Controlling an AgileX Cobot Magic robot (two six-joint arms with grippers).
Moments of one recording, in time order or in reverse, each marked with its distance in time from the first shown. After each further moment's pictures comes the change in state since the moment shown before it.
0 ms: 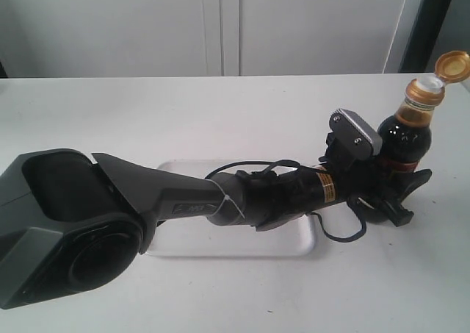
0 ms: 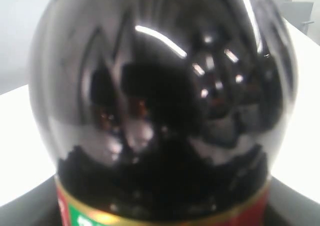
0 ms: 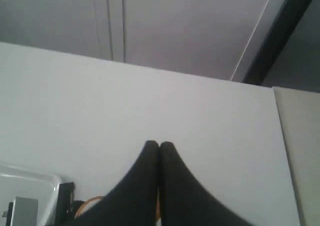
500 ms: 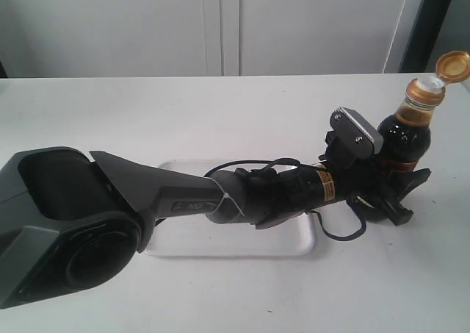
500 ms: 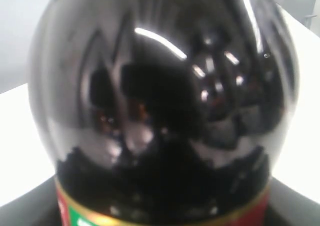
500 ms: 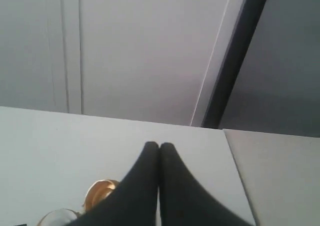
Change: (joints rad) left arm 0.000 -0.012 0.002 0.004 0.020 0.004; right arm 0.000 -0.228 0.360 0.107 -0.447 -0.136
